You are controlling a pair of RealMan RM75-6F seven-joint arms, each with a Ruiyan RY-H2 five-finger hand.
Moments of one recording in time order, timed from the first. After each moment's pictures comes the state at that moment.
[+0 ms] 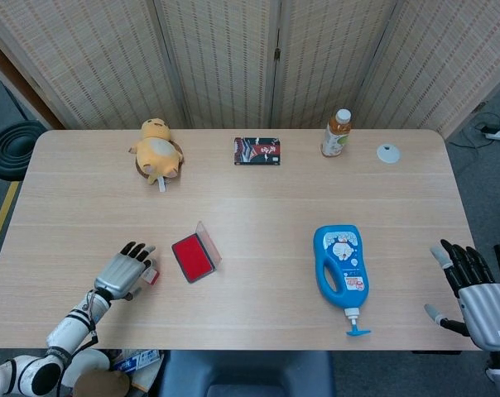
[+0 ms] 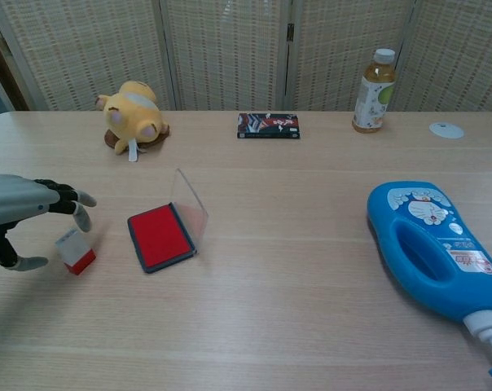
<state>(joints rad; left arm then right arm) -0.61 -1.31 -0.04 -1.63 1.10 0.81 0.57 0.02 -1.00 -0.02 -1.69 -1.69 1.57 0.02</state>
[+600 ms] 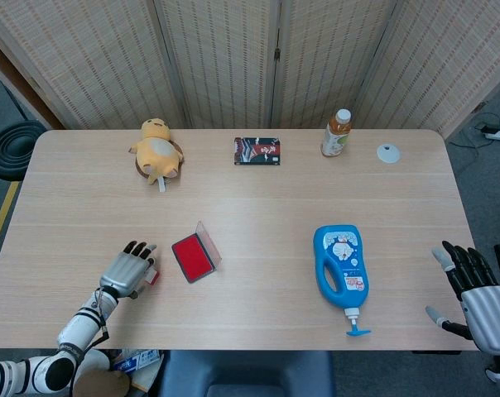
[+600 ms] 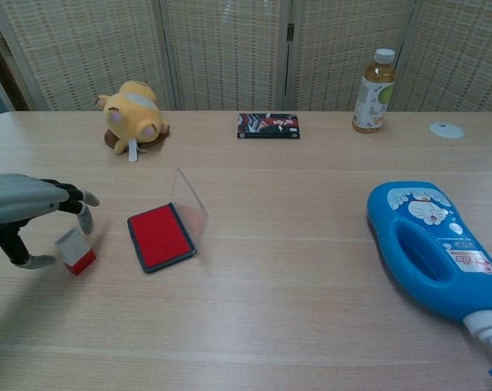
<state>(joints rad) -0.68 -1.33 -0.01 -1.68 0.89 0.88 0.69 0.01 -1.00 -0.03 -1.68 -1.71 1.60 0.04</state>
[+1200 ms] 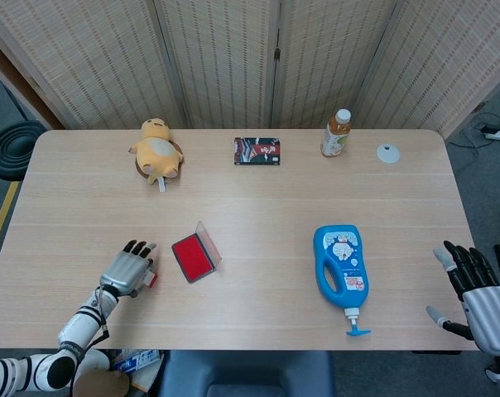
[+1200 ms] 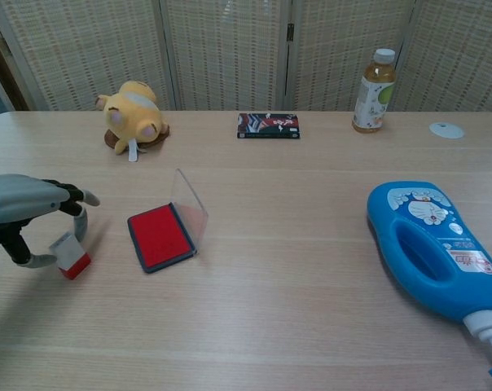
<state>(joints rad) -0.70 -1.34 0.02 -1.65 0.89 0.89 0.64 0.00 -1.00 -0.03 -1.68 -1.71 1.60 0.04</state>
